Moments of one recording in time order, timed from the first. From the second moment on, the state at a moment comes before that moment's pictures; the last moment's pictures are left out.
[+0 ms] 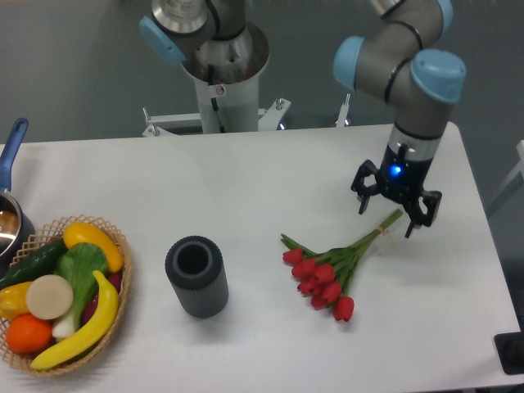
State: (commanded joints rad) arm 2.84 -1.99 -1.71 -0.87 1.23 1.46
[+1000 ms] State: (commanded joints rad) arm 2.75 -2.08 -1.70 -0.92 1.37 1.47
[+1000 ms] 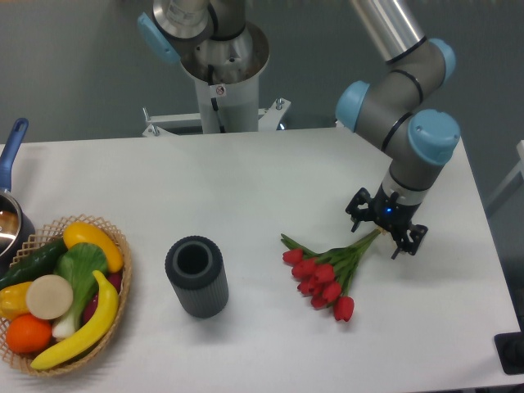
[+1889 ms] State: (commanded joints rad) arm 2.74 -2.11 -1.71 -0.92 1.39 1.49
